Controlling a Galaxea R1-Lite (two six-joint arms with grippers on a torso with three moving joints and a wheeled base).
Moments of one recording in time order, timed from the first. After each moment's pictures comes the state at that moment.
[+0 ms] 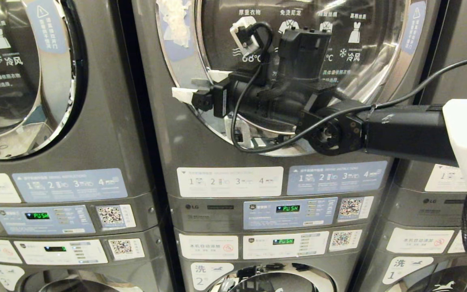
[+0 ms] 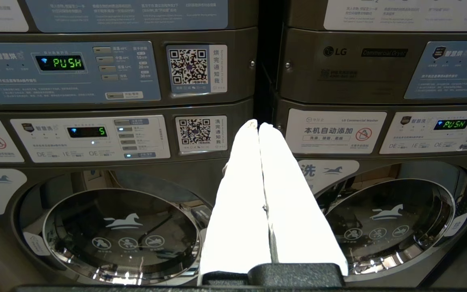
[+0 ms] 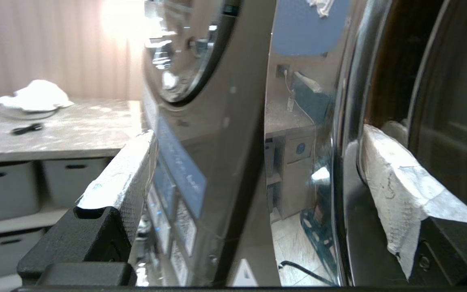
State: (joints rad) left arm -0.01 0.00 -0.04 0.09 0.01 0.01; right arm 0.68 2.20 -2.00 -0.39 0.49 -0.02
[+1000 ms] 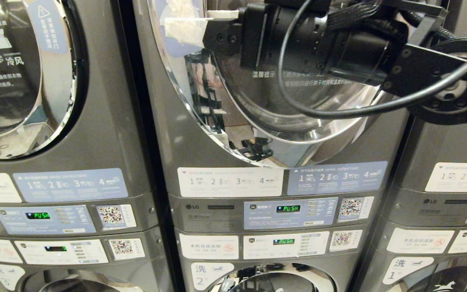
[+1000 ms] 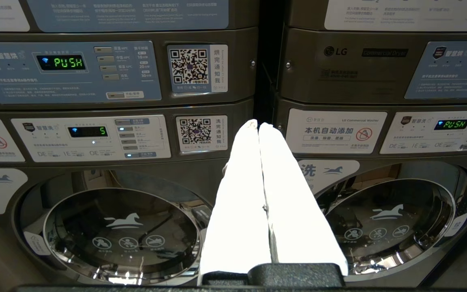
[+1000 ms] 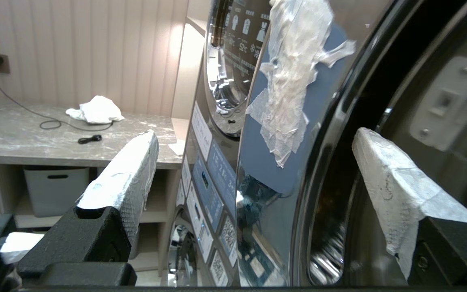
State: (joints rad) left arm -0.01 0.00 -0.04 0.09 0.01 0.01; right arm 0.71 1.90 -1.85 -0.31 0.54 0.00
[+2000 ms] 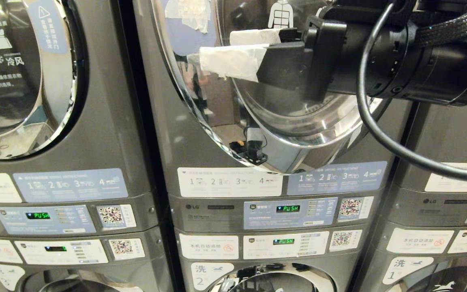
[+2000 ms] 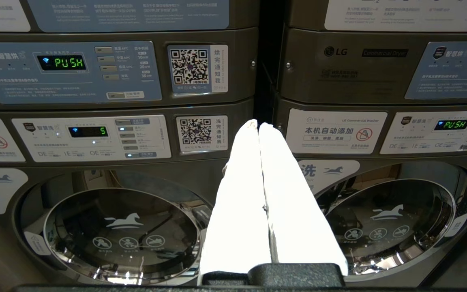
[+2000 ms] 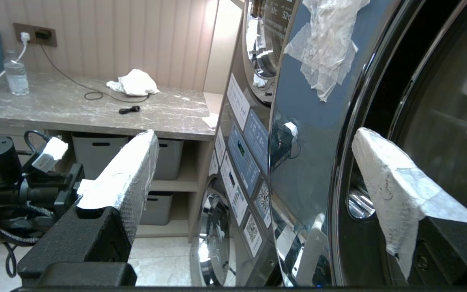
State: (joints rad) left arm -0.01 0.00 -0.04 0.09 0.01 0.01; right arm 0.71 1.68 -1.53 -0.31 0.63 -0.02
